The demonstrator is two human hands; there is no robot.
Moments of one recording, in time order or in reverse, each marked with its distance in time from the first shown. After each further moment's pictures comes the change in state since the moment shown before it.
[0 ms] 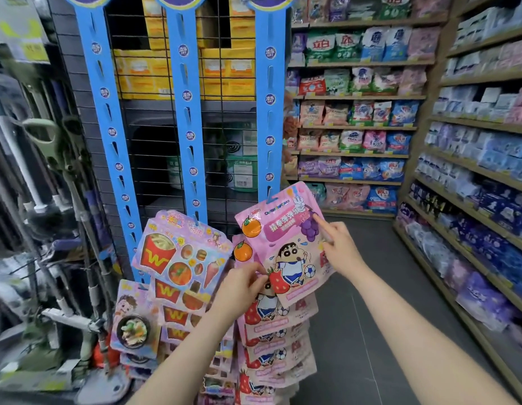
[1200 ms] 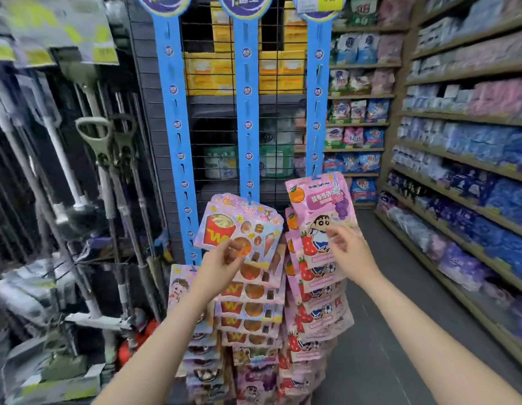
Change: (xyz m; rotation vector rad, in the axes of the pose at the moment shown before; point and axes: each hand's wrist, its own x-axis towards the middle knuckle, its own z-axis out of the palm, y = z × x) left_hand -0.083 -0.100 -0.145 -0.147 0.042 0.040; right_hand -0.123 -0.091 0.099 -0.083 0.234 -0.088
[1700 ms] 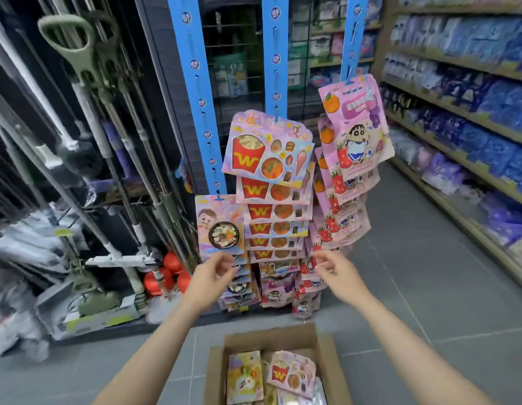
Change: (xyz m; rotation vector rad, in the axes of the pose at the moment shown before) left_hand -0.130 -0.156 -0.062 0.000 -0.329 -0.166; right_hand -0.178 -0.034 0.162 0.085 -0.240 0.487
